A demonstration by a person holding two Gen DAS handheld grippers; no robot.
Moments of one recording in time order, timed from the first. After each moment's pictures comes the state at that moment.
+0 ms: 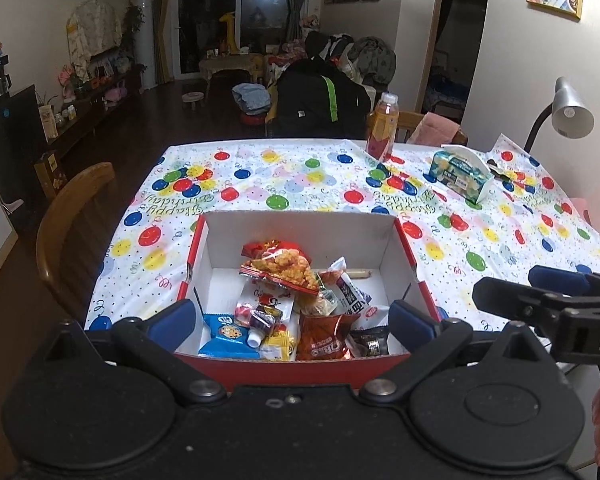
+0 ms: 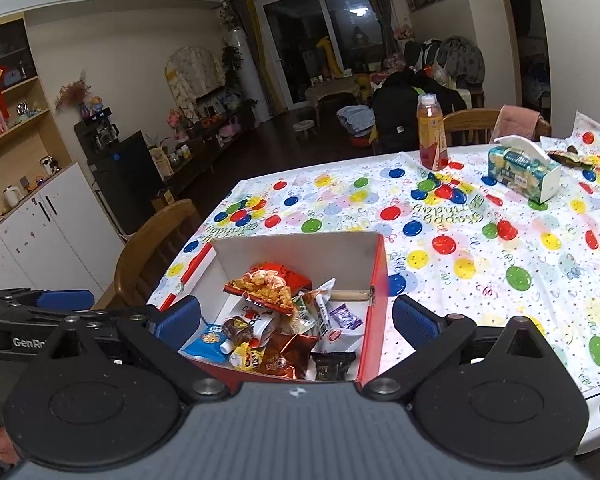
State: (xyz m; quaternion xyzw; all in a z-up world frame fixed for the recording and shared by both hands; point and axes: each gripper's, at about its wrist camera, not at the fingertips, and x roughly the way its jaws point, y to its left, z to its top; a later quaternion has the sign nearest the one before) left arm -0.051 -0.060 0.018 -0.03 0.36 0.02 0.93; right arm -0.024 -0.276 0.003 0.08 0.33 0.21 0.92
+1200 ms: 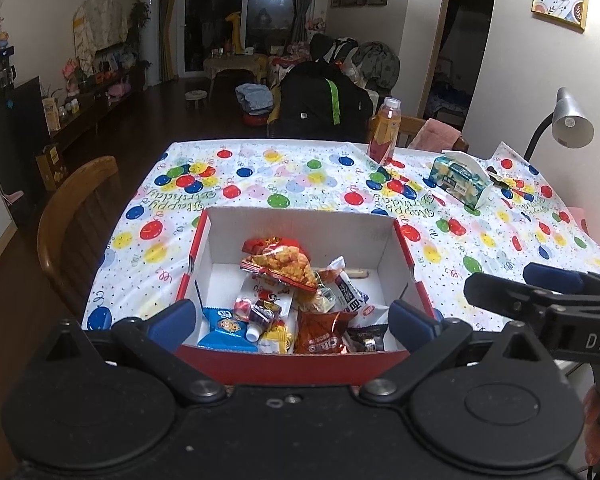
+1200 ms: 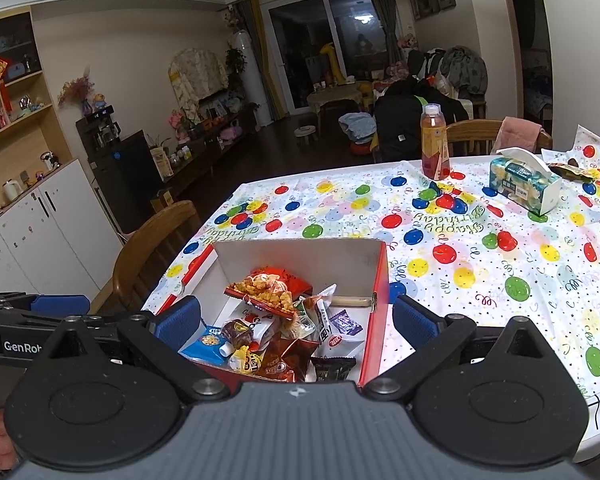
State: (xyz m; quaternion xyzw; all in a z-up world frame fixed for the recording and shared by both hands) left arm -0.059 -0.054 0.018 -0.05 0.36 0.02 0.93; right arm -0.027 -0.271 0.004 0.07 0.32 0.22 0.92
